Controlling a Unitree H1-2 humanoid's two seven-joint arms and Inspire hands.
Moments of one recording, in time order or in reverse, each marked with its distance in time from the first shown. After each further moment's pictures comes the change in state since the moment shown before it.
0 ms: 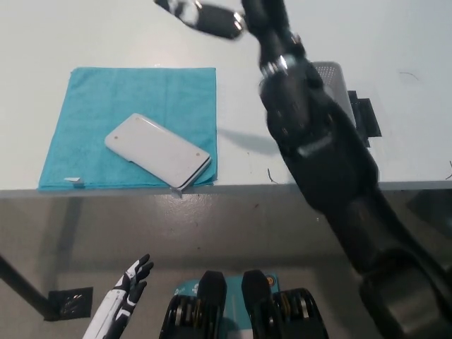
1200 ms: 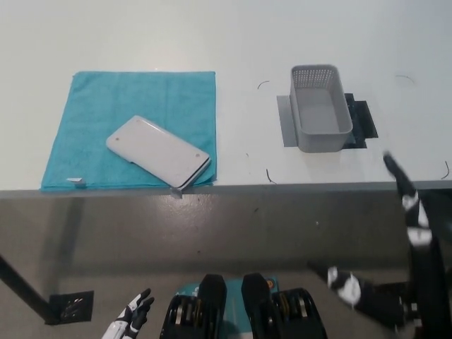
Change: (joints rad) left_arm 0.055 -0.001 -0.017 0.098 0.004 -0.004 0.001; right_arm 1.113 -0.144 0.039 -0.987 0.040 -0.103 0.040
